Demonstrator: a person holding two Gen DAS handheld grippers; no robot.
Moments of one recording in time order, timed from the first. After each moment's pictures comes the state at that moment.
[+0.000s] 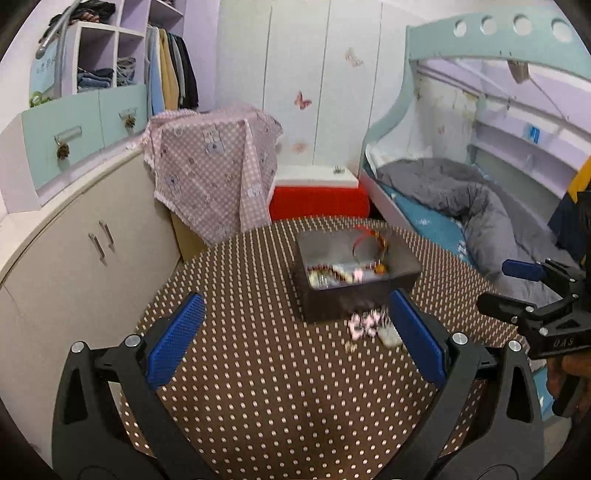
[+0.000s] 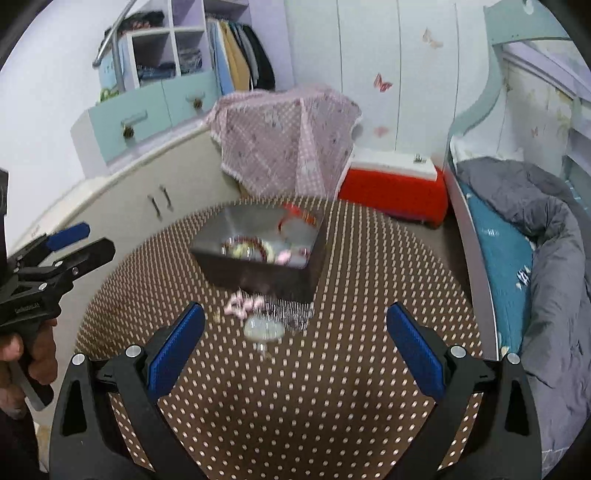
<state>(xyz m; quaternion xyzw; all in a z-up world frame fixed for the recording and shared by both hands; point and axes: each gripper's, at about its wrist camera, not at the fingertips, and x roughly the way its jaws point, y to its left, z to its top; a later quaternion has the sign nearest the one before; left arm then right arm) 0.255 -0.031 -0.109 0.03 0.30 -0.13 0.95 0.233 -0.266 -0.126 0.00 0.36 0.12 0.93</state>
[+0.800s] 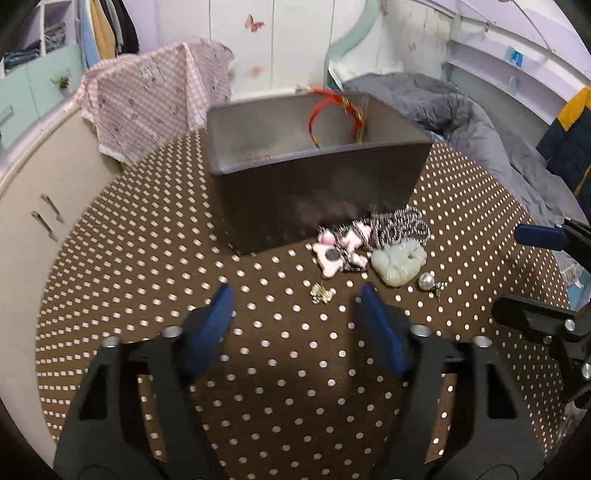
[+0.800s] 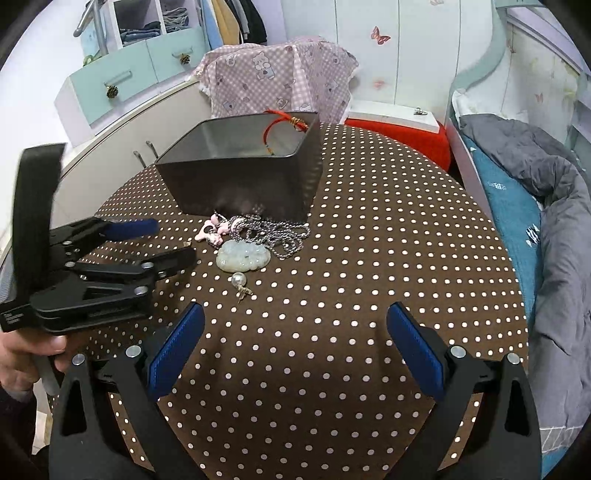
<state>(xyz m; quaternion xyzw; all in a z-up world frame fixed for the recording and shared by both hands) 0.305 -0.085 -0.209 0.08 0.42 -0.20 0.88 0.235 -0.266 -0.190 0.01 0.43 0.12 0.89</state>
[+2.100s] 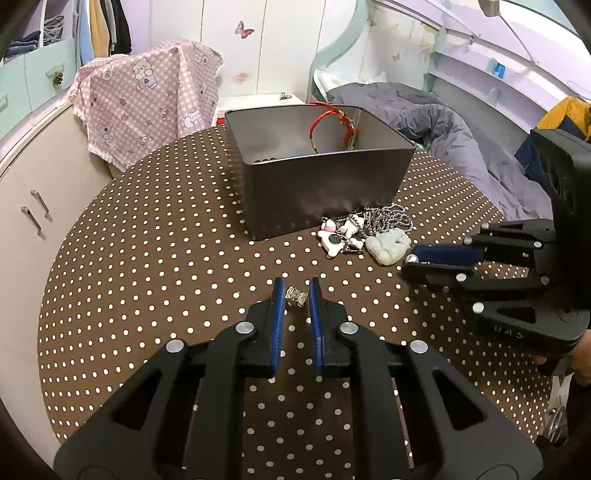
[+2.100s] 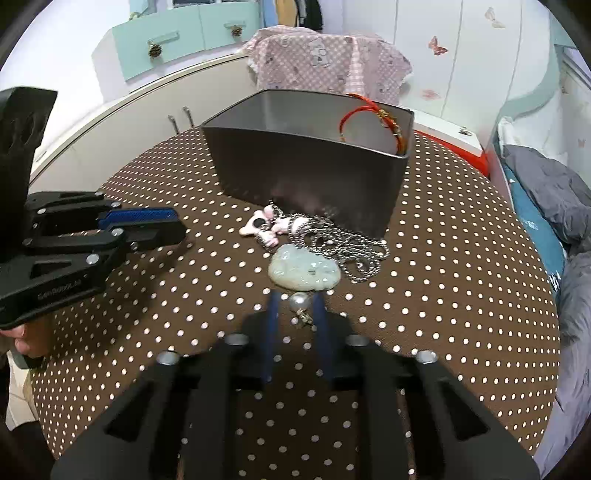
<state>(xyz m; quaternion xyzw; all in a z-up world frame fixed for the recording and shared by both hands) 0.285 -0.055 -0.194 0.06 0.40 -0.24 0.88 0.264 -0.214 -0.210 -0.07 0.43 0.19 0.88</state>
